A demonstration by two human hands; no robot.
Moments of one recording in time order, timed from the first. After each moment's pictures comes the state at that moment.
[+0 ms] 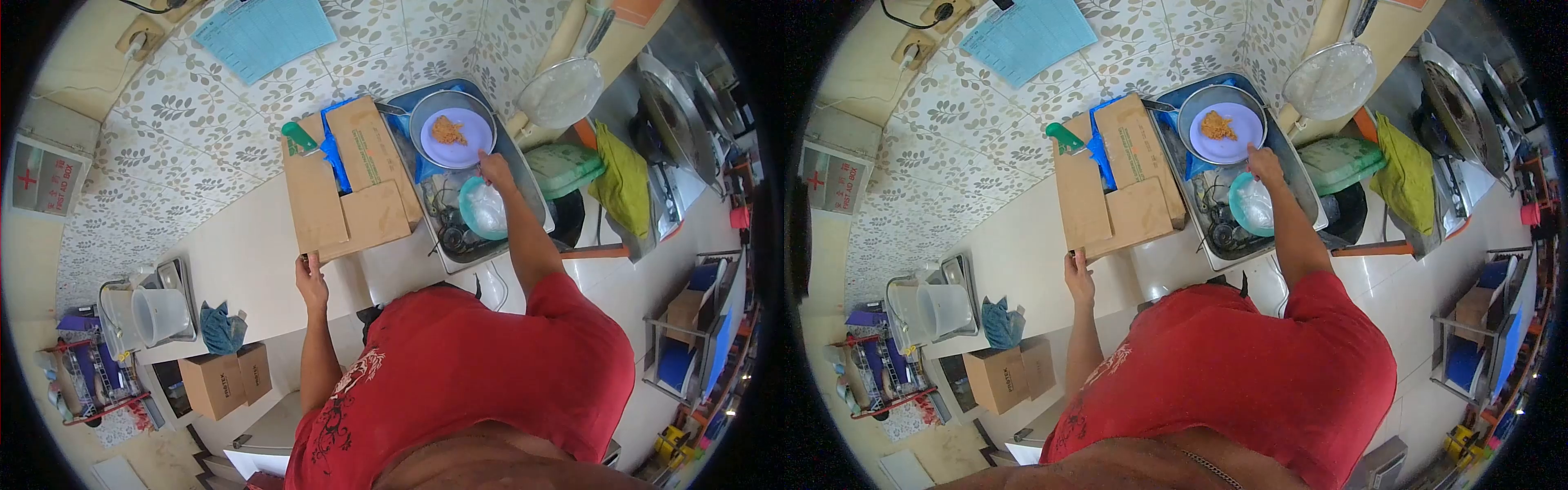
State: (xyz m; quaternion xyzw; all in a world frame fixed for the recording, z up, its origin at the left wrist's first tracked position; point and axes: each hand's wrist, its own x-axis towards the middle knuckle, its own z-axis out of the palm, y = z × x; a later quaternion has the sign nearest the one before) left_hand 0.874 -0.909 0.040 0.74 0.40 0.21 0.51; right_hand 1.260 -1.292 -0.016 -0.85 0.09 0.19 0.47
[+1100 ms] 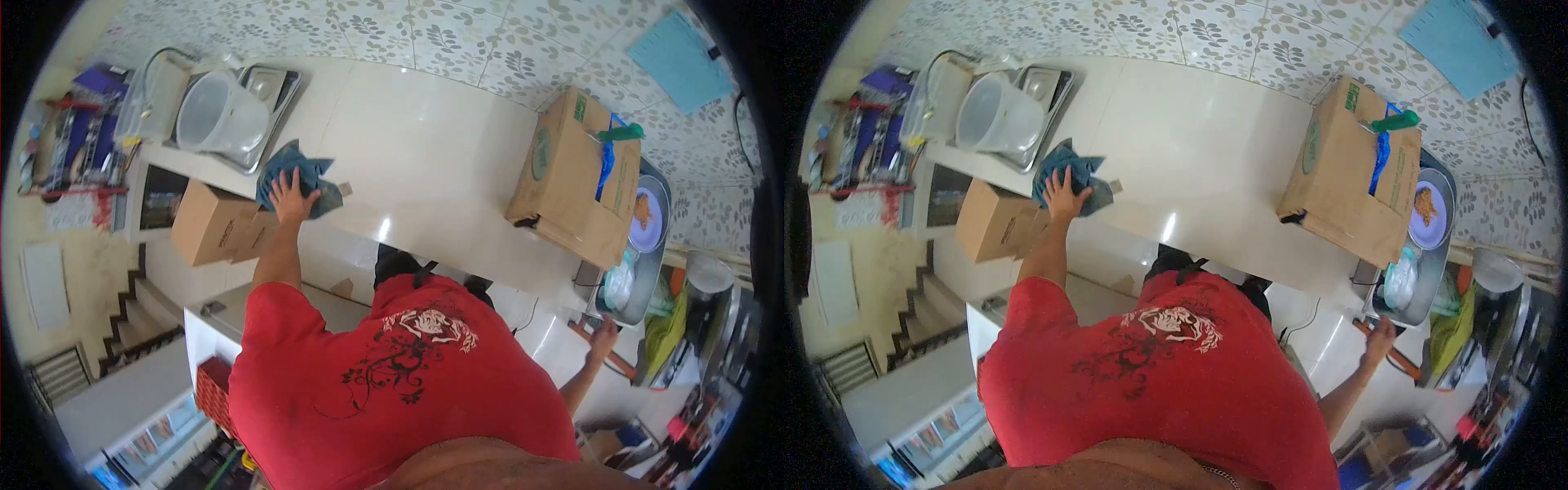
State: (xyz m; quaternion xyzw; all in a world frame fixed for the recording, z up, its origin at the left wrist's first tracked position) left_hand 0.518 -0.510 -0.064 0.86 0.50 0.04 0.05; right_hand 0.960 -1.304 0.027 -0.91 -0.02 0.04 0.41
